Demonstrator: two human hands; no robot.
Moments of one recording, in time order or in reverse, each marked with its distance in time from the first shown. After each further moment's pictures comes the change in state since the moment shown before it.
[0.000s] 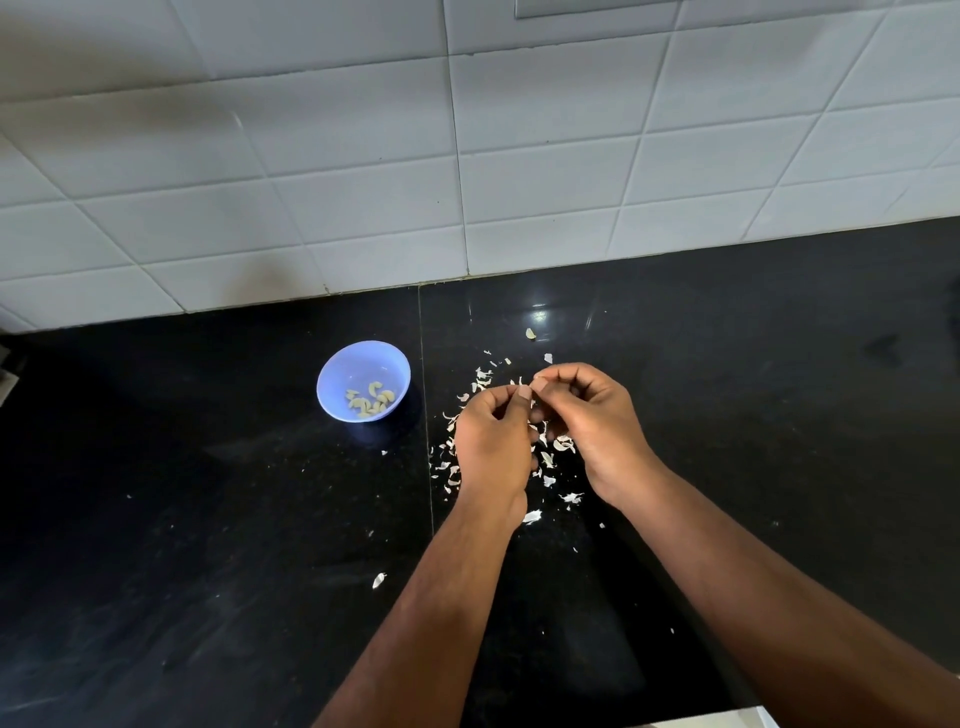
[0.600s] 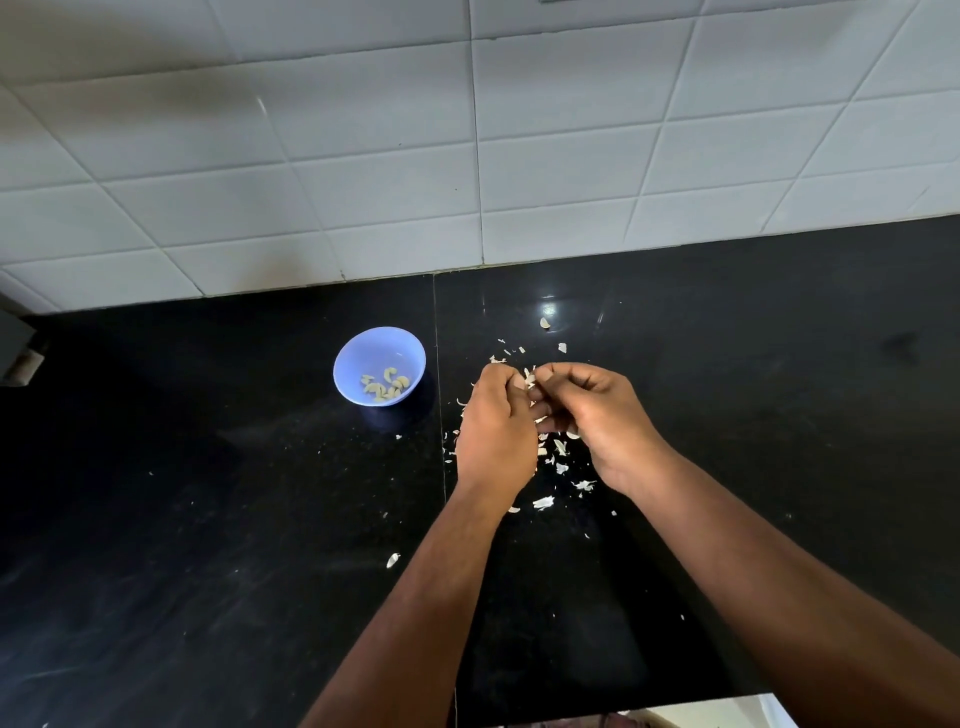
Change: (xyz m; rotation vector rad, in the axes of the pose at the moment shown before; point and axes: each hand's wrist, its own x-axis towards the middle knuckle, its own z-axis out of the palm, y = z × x) left_hand -0.002 0.002 -0.023 0.513 -0.003 0.321; right_hand -0.004 -0.004 0.008 -0.023 -0.117 0.091
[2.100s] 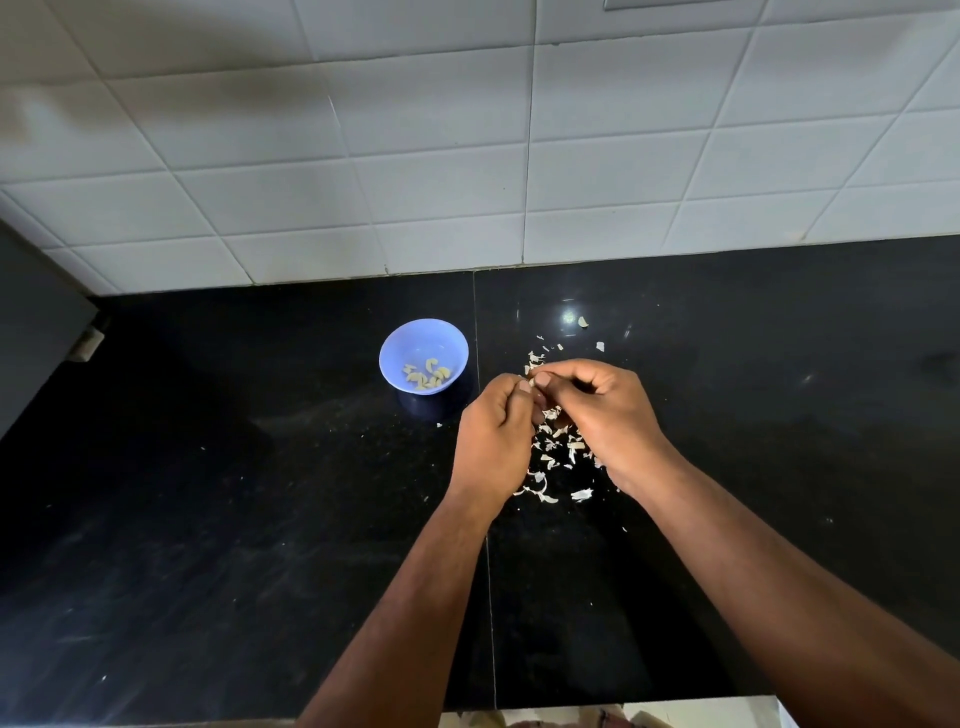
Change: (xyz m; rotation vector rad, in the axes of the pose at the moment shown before) left_hand -0.012 -0.022 -0.050 -0.226 -0.056 0.037; right_hand -0.018 -0.002 0.041 -0.232 0.018 -0.197
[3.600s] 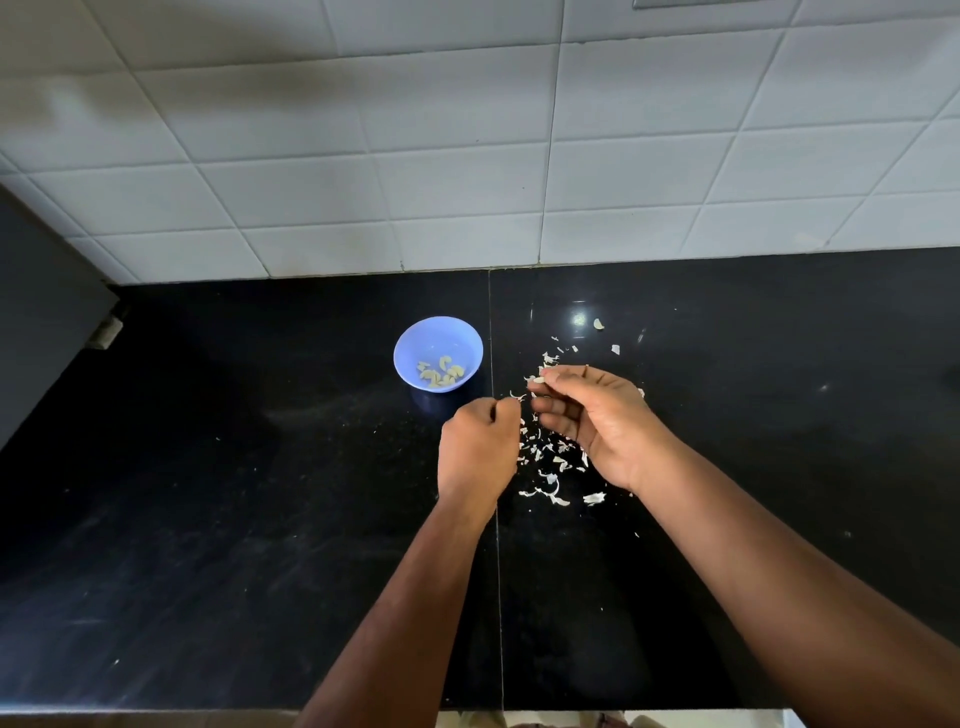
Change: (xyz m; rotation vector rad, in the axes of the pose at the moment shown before) left_hand 0.002 -0.007 -0.018 0.150 0.145 -0.303; right_hand 0.017 0.004 0.012 0.438 -0.099 0.390
